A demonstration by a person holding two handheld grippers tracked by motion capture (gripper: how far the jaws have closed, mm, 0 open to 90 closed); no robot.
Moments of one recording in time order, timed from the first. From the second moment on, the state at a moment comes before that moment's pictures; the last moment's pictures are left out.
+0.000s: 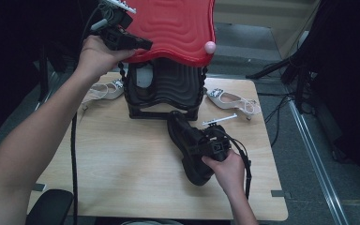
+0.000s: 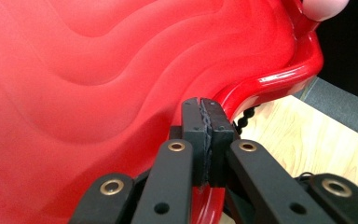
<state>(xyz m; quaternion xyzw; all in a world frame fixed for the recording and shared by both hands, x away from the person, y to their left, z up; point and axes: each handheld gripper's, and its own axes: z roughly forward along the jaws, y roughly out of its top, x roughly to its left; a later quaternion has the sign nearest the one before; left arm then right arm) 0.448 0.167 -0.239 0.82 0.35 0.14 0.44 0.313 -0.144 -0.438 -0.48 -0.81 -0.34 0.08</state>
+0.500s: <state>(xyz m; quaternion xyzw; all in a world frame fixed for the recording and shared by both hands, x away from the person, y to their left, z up) 0.451 0.170 -0.242 0.82 0.35 0.13 0.43 0.300 -0.159 -0.403 -0.46 -0.81 -0.36 0.08</state>
